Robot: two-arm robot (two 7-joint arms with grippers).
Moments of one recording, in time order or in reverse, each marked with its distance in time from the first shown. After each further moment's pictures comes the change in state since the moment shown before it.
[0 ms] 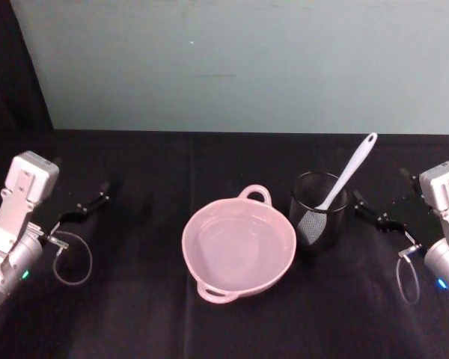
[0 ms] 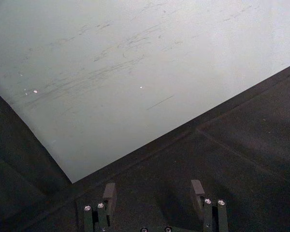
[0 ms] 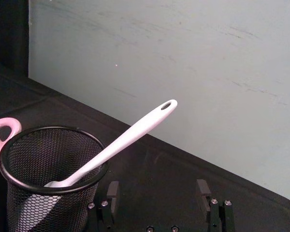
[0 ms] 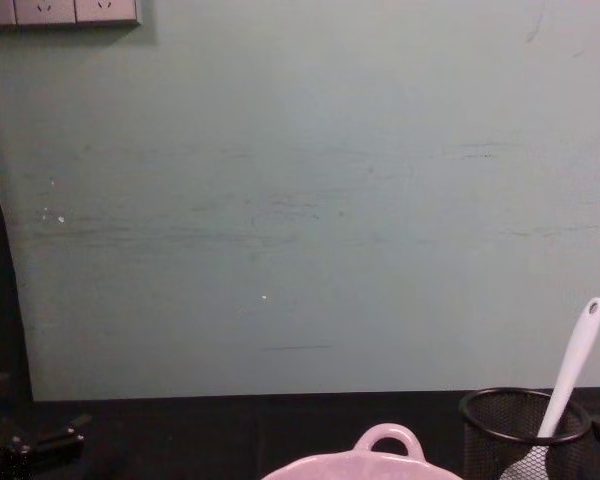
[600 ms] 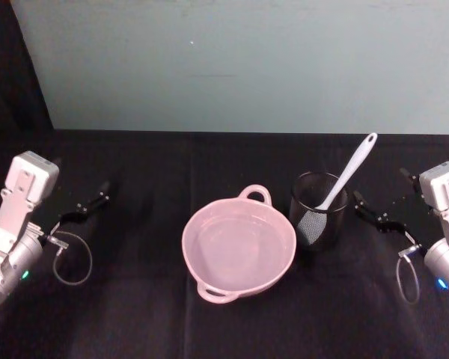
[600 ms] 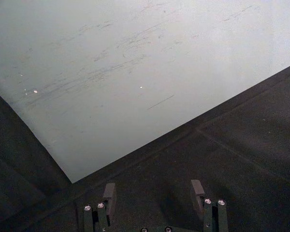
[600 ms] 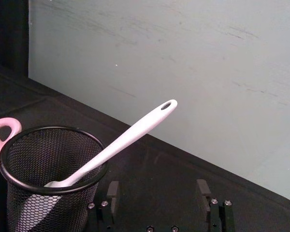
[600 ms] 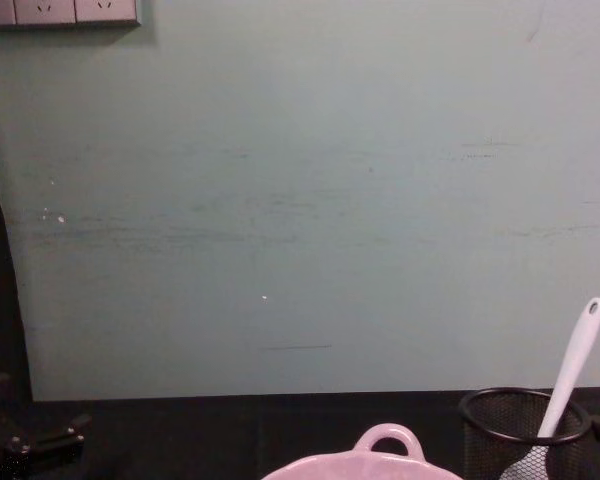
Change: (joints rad) left arm 0.000 0.000 0.000 0.000 0.000 0.000 0.000; right arm 0.000 0.000 0.000 0.000 0.000 0.000 0.000
